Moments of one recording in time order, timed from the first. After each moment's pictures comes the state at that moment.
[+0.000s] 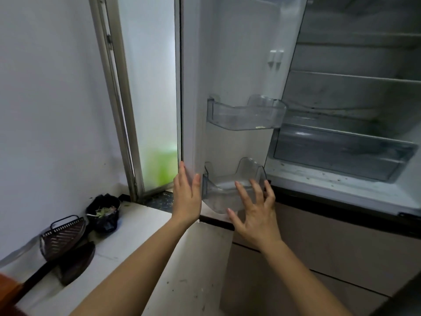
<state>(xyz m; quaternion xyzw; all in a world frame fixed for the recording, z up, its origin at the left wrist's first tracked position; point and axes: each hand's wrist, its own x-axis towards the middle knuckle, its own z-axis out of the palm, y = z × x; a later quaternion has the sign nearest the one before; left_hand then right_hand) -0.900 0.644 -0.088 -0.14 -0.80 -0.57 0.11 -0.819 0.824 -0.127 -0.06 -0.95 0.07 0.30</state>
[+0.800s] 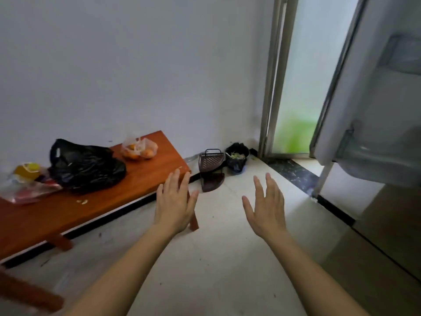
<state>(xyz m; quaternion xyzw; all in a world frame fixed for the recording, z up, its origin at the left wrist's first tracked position) -0.646 0.378 -0.152 0.18 -0.97 -0.08 0.14 -0.751 0.603 -0.209 0.20 -0.94 0.24 0.15</state>
